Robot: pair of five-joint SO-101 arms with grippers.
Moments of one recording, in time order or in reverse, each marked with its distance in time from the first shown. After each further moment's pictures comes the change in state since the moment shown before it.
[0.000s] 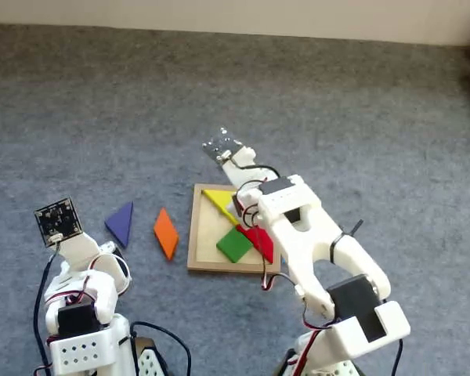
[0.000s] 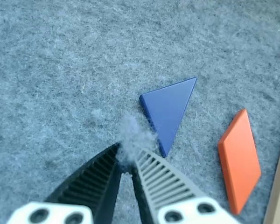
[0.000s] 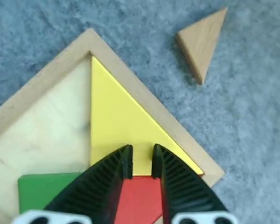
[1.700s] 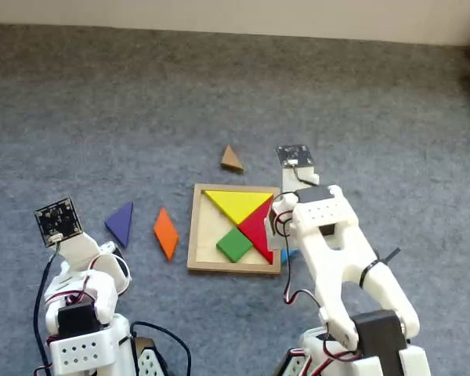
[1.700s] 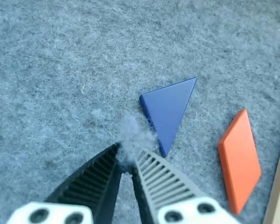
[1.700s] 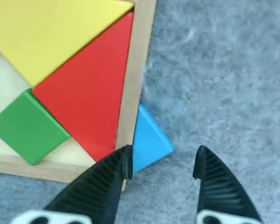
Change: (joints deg) left arm 0.0 0.0 0.0 0.0 0.0; right arm 8.3 -13.8 9.1 22.4 -29.5
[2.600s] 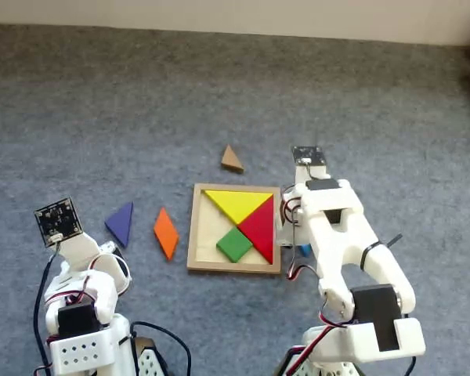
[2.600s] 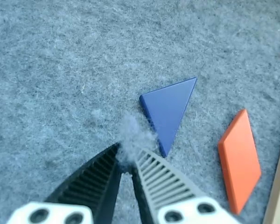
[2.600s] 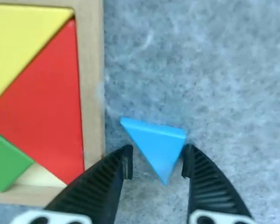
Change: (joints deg) left arm 0.0 0.0 0.0 0.0 0.0; right arm 5.5 9.1 -3.5 -1.7 -0.1
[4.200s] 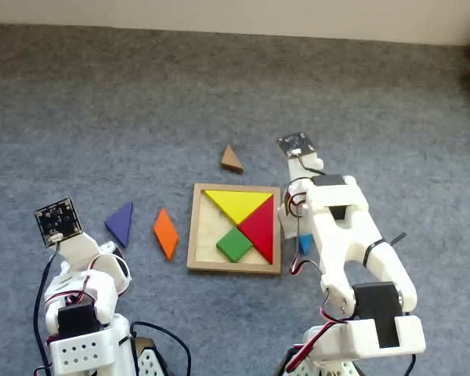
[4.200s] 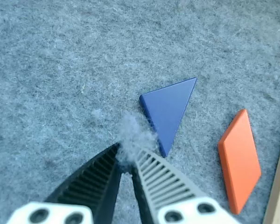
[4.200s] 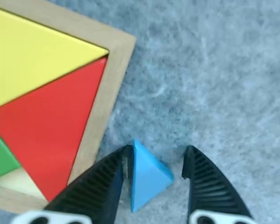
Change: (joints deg) left arm 0.0 0.0 0.0 0.0 0.0; right arm 1.8 0.5 -2.2 -6.3 18.5
